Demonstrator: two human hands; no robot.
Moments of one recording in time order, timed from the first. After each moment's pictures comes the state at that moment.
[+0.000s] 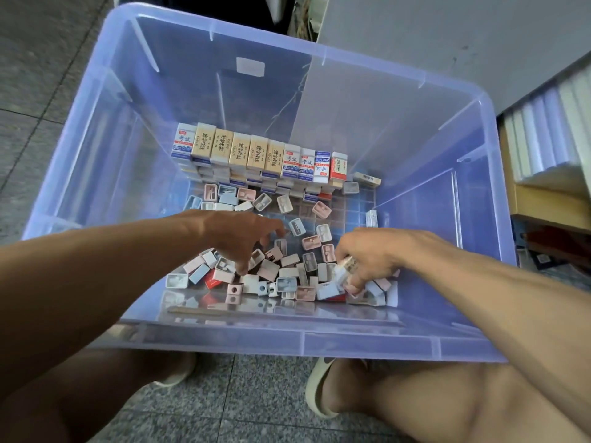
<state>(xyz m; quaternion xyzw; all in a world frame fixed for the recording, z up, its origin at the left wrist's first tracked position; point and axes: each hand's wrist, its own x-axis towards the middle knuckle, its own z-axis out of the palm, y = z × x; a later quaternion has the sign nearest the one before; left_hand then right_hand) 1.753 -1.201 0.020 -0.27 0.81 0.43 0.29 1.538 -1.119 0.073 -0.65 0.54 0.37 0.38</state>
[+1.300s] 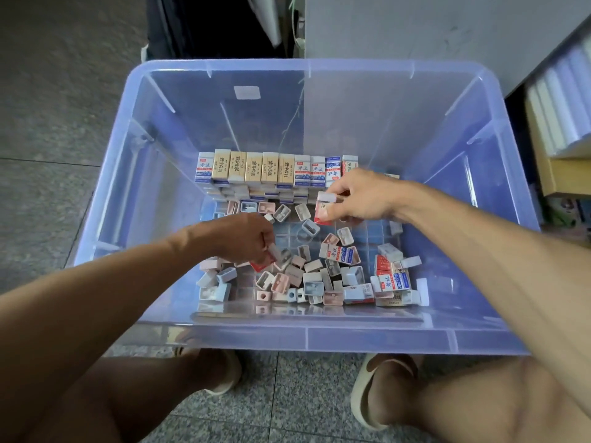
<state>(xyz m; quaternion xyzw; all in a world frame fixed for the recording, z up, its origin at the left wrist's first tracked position) 1.766 -1.202 0.064 -0.41 0.79 0.39 0.25 1.542 -1.164 0.087 -0.52 0.66 -0.05 0.54</state>
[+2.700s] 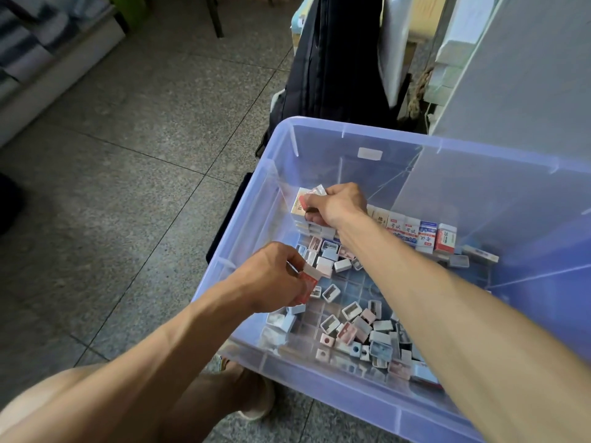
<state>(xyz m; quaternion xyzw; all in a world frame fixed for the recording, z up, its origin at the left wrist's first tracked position) 1.824 -1.165 0.134 -0.66 0.57 0.50 -0.01 1.702 -1.262 0.069 -0.32 0.72 -0.30 0.54</state>
